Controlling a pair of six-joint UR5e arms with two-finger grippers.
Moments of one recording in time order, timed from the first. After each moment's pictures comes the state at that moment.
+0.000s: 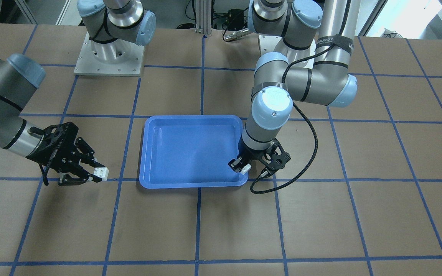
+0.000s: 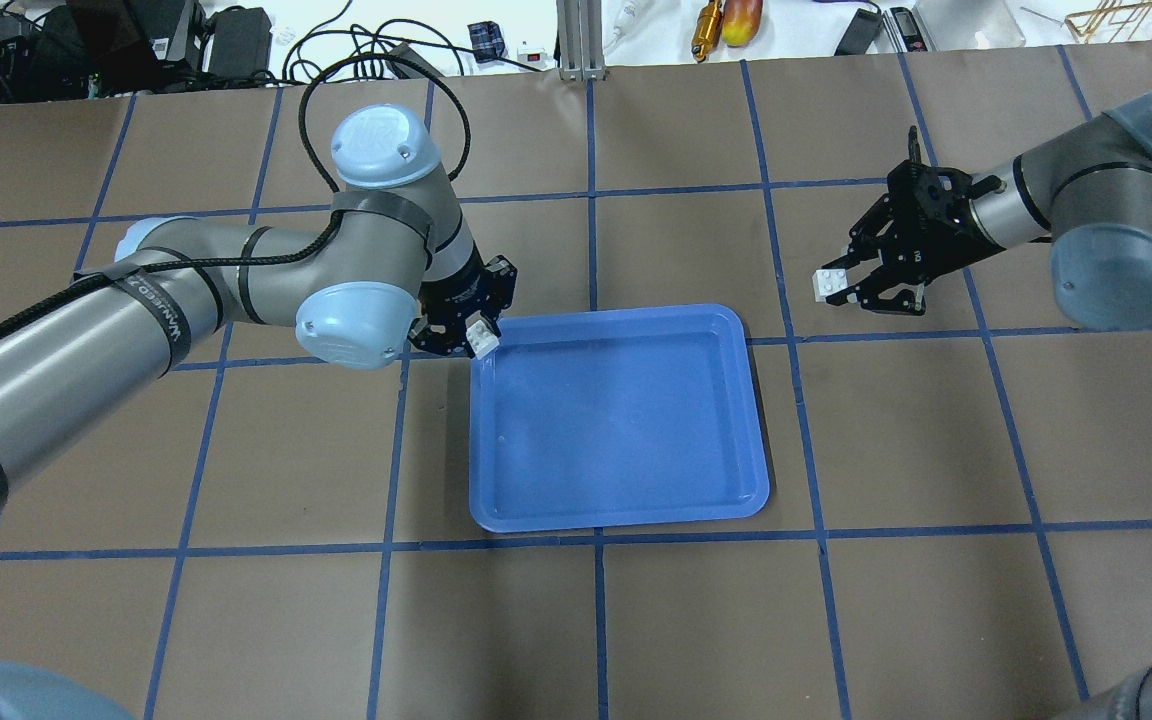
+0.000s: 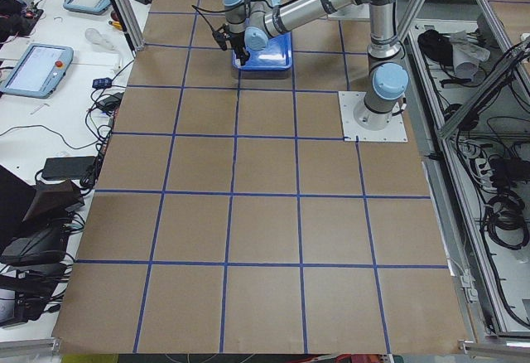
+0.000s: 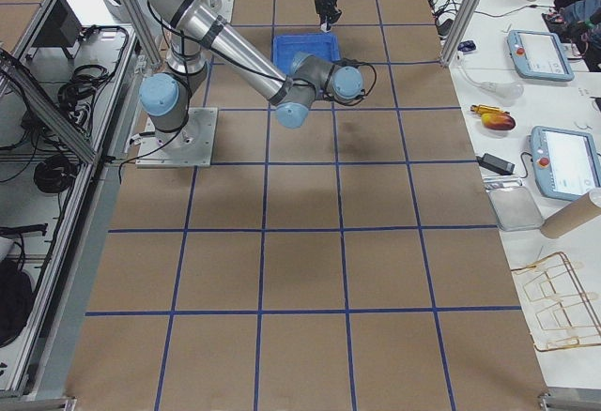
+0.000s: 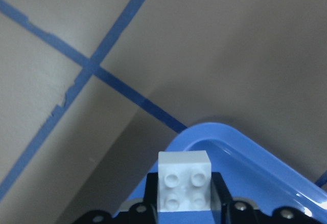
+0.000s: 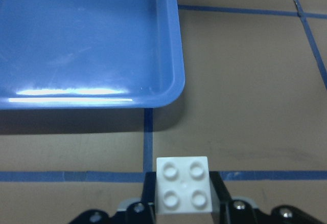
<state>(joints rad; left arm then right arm) -1.77 -1.93 -1.81 -0.99 1.51 -0.97 1.24 -1.28 1.92 -2.07 -0.96 -1.98</state>
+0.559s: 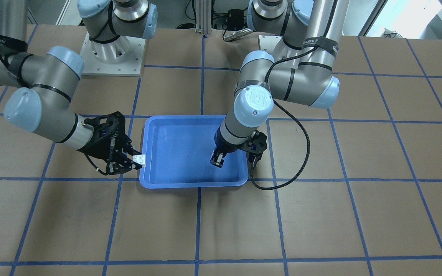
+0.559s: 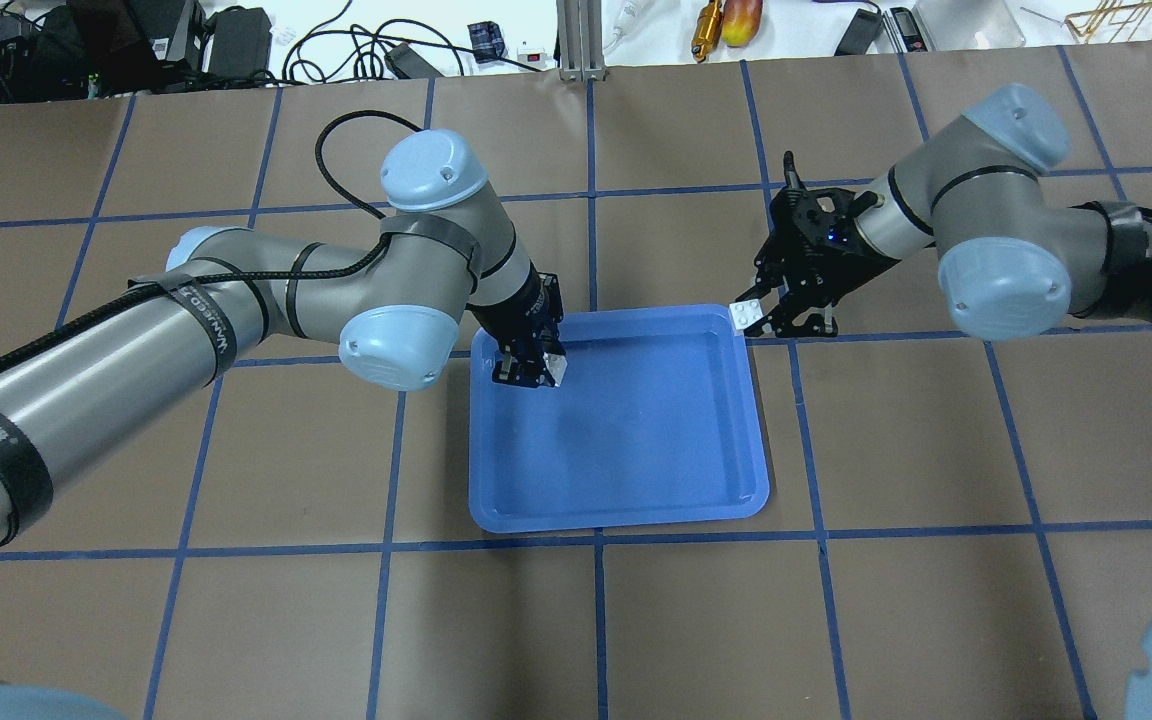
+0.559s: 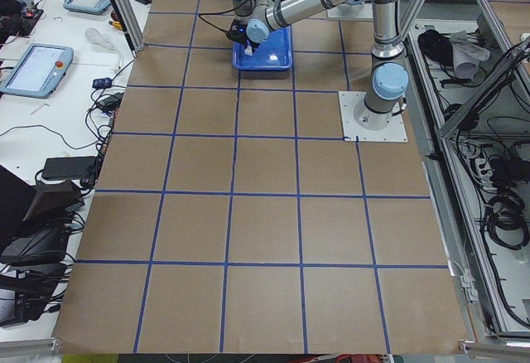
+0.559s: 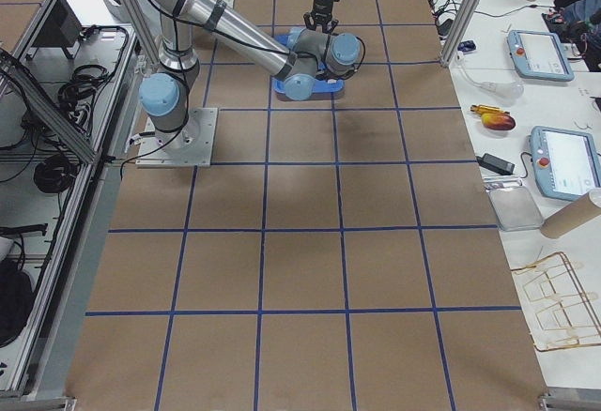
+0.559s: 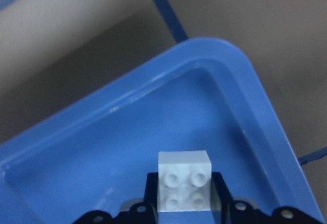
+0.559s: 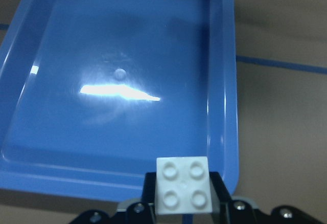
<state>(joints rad) -1.82 -1.95 -1.82 -0.99 1.33 -1.54 1.46 -1.30 1.92 -2.08 -1.03 -1.88</state>
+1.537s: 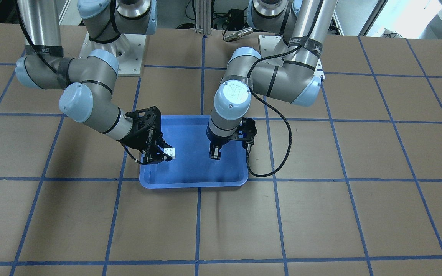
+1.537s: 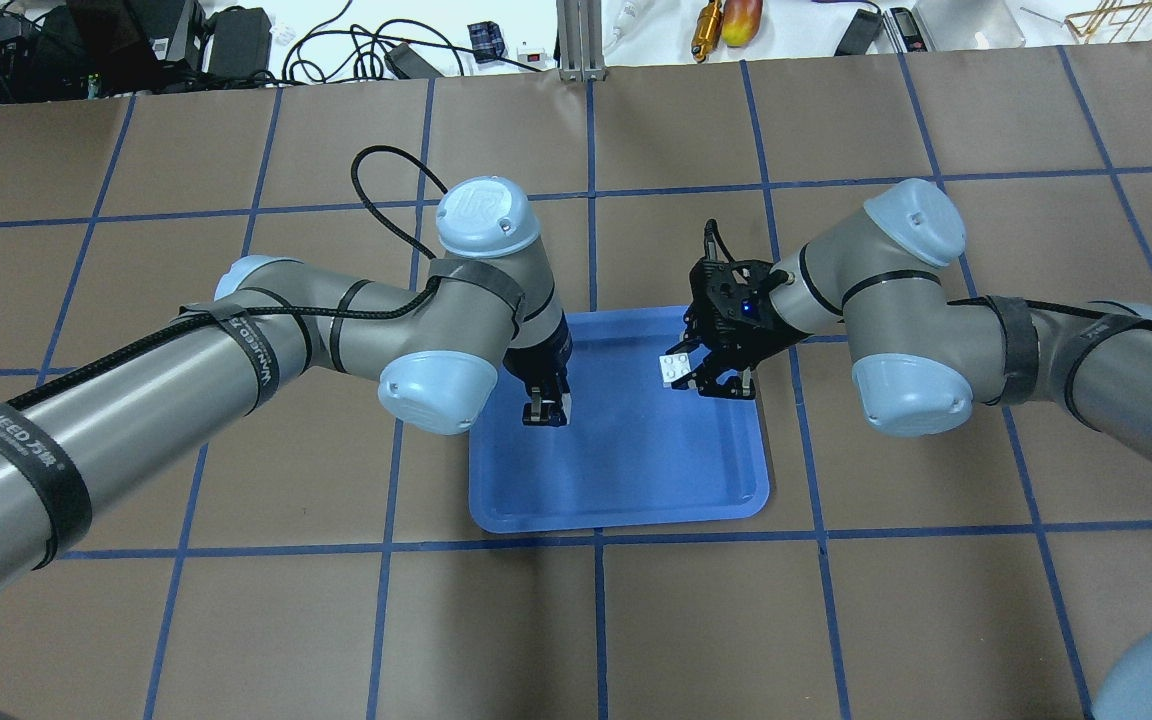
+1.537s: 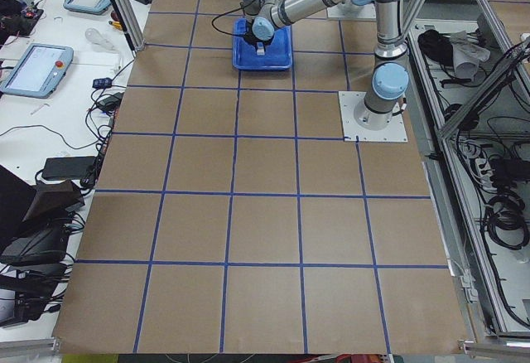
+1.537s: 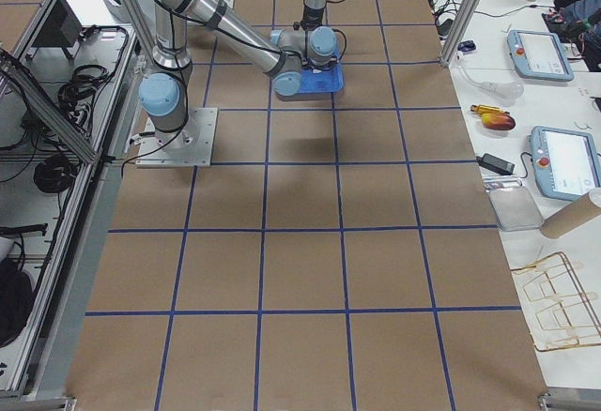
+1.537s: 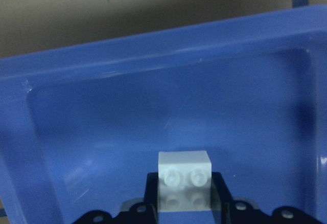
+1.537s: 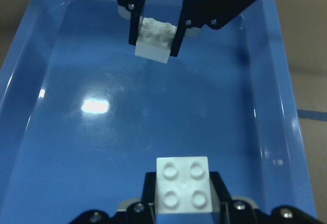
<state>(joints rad) -1.91 -1.96 -1.86 -0.98 1.44 -1.81 1.56 -1.28 2.09 -2.37 -0.98 -1.71</state>
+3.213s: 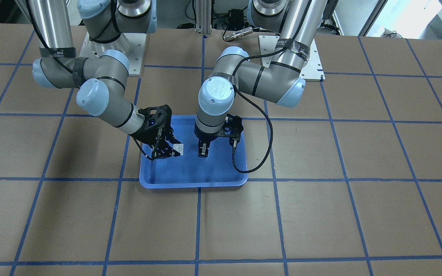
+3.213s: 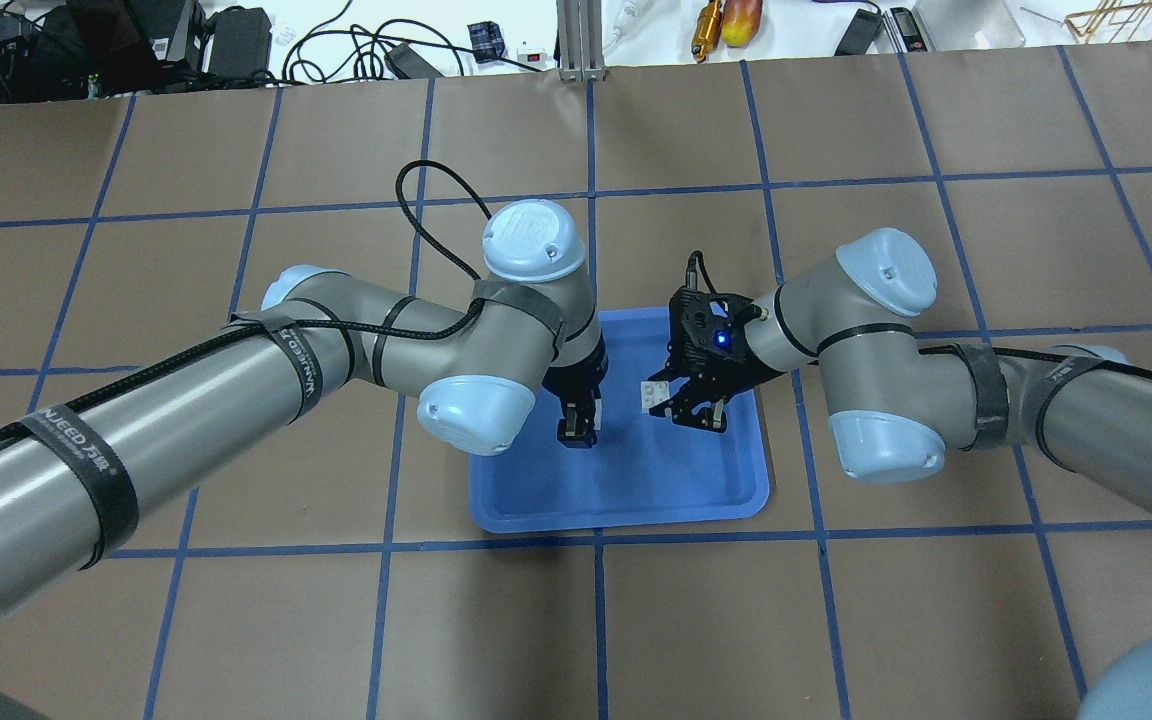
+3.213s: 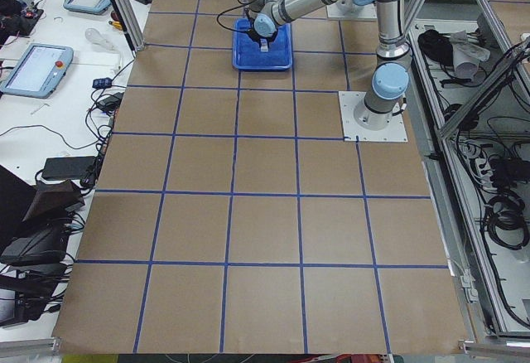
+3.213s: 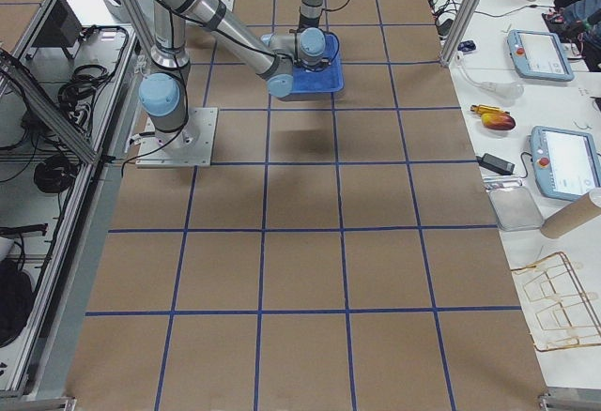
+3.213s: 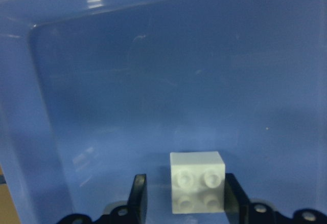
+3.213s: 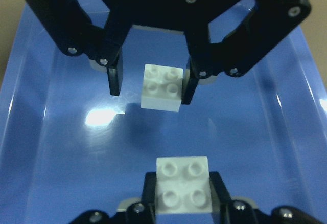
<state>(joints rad) -1.96 -1.99 -1.85 -0.94 1.44 -1.85 1.60 -1.27 2.18 -2.52 -0.98 -1.52</state>
